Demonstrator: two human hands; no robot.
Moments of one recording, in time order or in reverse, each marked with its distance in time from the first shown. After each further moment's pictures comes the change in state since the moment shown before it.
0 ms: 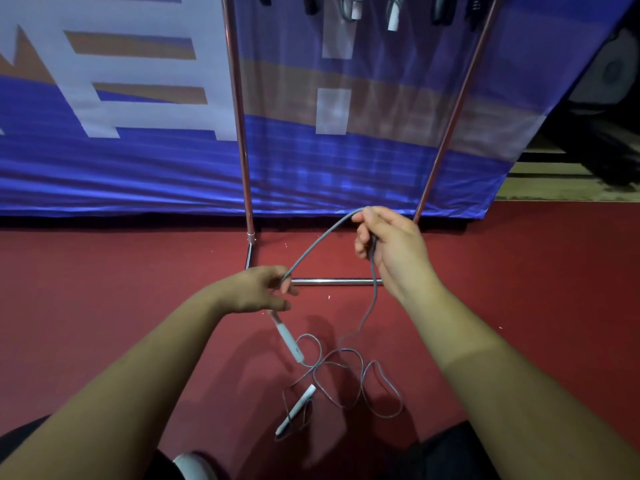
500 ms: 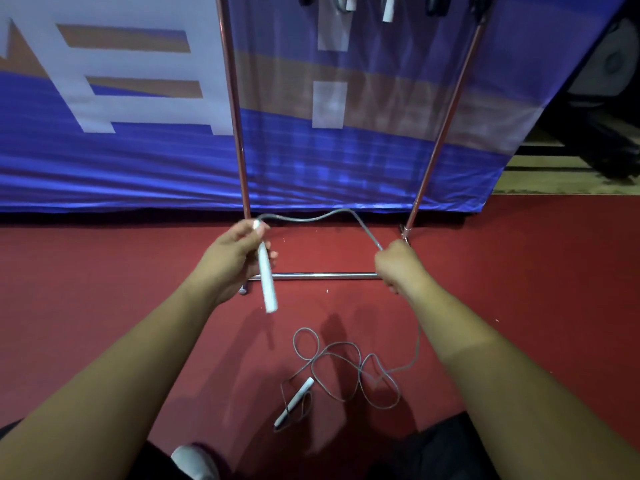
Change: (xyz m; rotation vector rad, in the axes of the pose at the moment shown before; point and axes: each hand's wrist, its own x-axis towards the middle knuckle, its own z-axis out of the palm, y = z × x) left_hand -0.006 0.026 -0.009 -0.965 0.452 -0.022; right_hand 0.026 0.046 -0.047 -1.016 0.201 0.386
